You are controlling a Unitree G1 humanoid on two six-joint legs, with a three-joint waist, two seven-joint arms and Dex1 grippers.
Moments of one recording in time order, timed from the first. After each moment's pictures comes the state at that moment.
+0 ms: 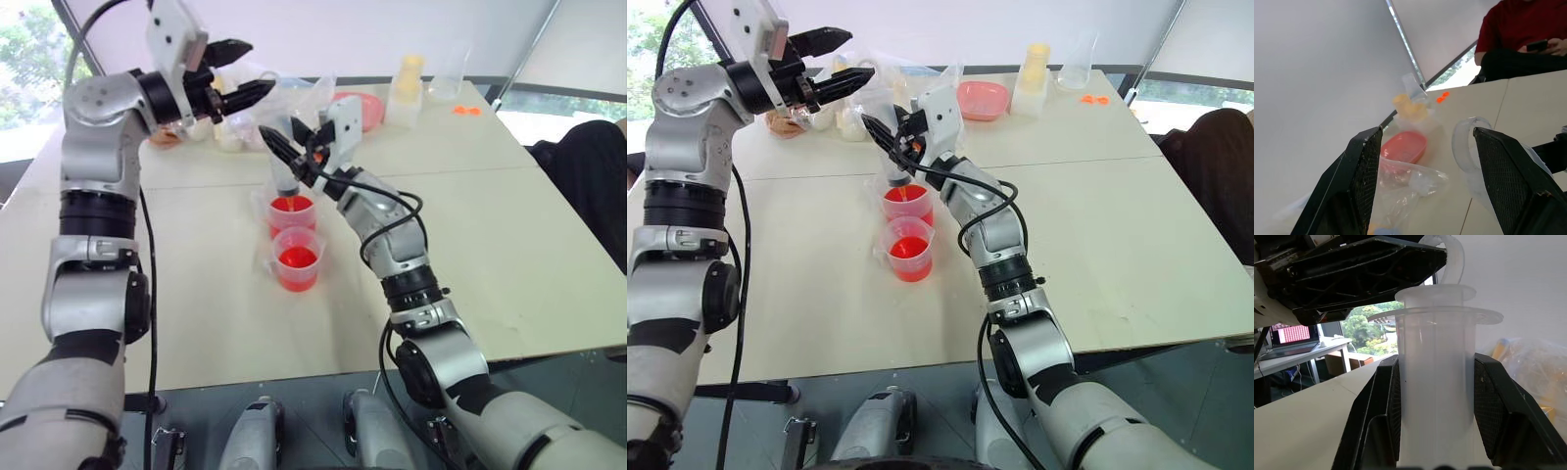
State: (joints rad) left arm -1.19 0.57 0.05 0.59 -0.21 0.06 -1.02; right arm -0.93 0.04 0.03 0.37 0.29 0.16 0.50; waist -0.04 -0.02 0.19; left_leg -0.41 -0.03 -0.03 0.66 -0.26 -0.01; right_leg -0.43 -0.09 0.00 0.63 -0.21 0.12
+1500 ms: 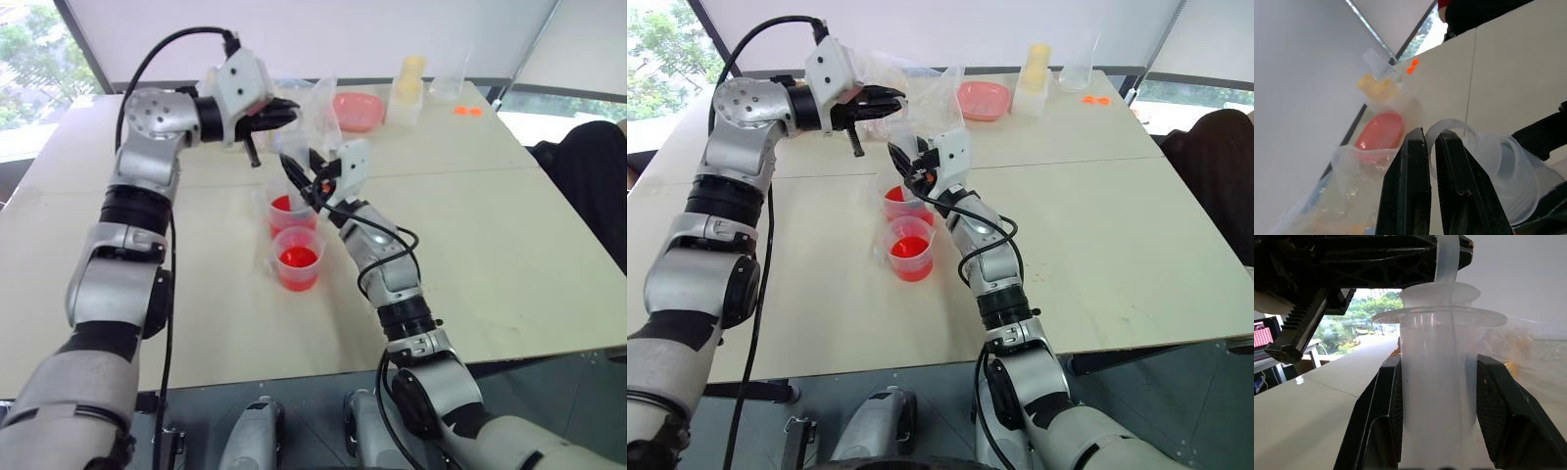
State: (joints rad) left arm -1.27 0.49 -0.10 0.82 0.01 -0.24 -1.04; right arm -0.76 0.10 0.03 0.35 0.19 0.05 0.40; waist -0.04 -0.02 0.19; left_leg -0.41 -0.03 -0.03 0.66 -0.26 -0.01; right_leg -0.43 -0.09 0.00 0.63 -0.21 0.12
